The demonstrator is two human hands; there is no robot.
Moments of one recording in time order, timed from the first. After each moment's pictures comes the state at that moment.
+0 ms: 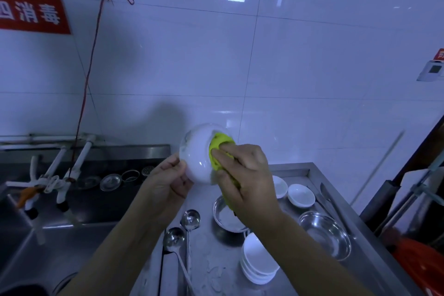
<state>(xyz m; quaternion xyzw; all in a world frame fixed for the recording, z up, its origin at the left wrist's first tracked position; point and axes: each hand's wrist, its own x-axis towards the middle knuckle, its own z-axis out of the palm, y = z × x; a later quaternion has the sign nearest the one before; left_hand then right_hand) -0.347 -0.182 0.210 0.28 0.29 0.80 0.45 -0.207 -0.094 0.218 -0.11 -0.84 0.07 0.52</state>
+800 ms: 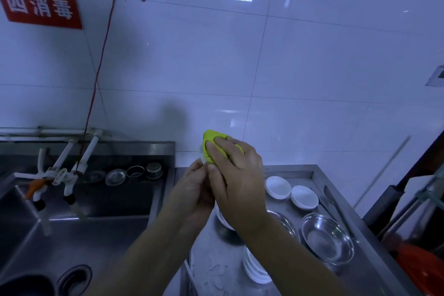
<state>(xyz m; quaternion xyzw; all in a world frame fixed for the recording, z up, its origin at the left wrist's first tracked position) -0.309 -0.178 0.220 0.17 0.32 0.78 0.51 -0.234 -0.118 0.218 -0.18 -0.85 0.02 0.50</state>
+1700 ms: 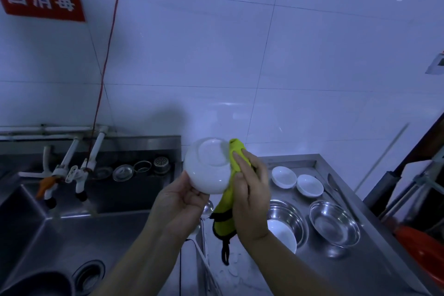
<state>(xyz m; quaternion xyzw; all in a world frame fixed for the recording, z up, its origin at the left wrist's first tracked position) -0.360 -0.223 0.199 -0.03 0.21 0.81 0.55 -0.261 -0.145 0.159 -0.23 -0.70 0.30 0.61</state>
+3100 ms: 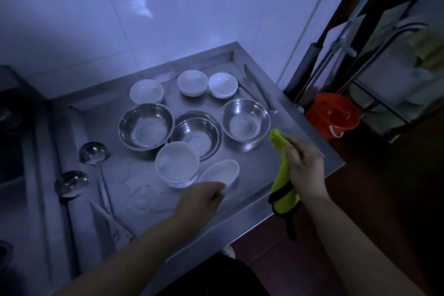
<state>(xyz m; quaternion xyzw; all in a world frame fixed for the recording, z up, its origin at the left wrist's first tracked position) -0.126 -0.090 -0.021 0.67 0.65 0.21 0.27 0.090 -0.010 0.032 -0.58 -0.61 0.32 0.44</state>
